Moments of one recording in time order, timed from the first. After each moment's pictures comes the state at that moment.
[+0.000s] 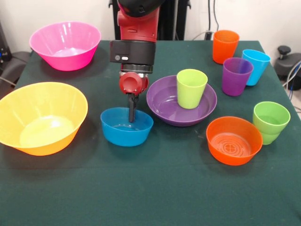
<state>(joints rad) 0.30 0.28 -1.01 1.27 -0.66 -0.75 1.90</state>
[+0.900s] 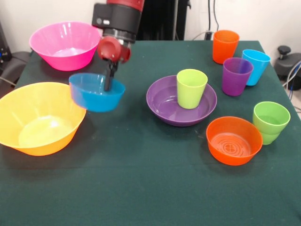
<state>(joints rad) 0.29 0.20 -1.08 1.42 -0.71 -0.76 1.90</state>
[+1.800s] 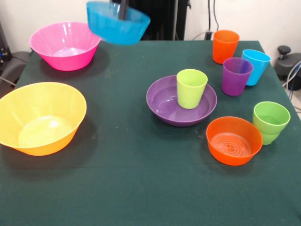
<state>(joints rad) 0.48 -0.06 -1.15 1.45 -1.30 -0.77 2.39</state>
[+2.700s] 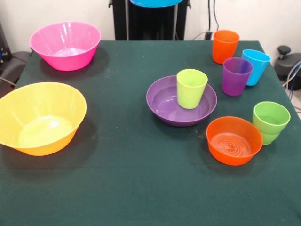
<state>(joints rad) 0.62 -0.19 -1.18 1.45 -1.41 -0.90 2.98</state>
